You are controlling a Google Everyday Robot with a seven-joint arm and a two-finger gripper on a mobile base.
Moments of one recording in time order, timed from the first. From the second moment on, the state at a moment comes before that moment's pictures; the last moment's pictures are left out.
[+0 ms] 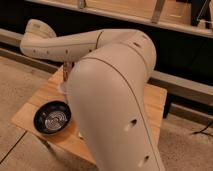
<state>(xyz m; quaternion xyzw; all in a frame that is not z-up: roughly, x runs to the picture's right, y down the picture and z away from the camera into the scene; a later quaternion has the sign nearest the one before) -0.184 -0.142 0.750 0.03 0.10 0.72 0.69</state>
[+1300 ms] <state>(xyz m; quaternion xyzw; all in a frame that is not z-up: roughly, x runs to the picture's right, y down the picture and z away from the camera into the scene) -0.225 -0.150 0.765 -0.01 0.15 0.69 0.71</state>
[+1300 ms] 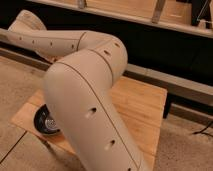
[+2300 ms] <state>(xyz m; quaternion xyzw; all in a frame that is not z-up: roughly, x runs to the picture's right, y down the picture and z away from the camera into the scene) -0.195 -0.138 0.782 0.04 0.15 0.71 0.68</state>
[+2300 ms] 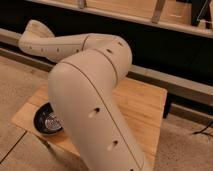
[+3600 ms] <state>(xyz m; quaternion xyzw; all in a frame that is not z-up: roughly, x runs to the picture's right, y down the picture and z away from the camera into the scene) -0.195 -0.117 0.784 0.02 0.16 0.72 0.68</state>
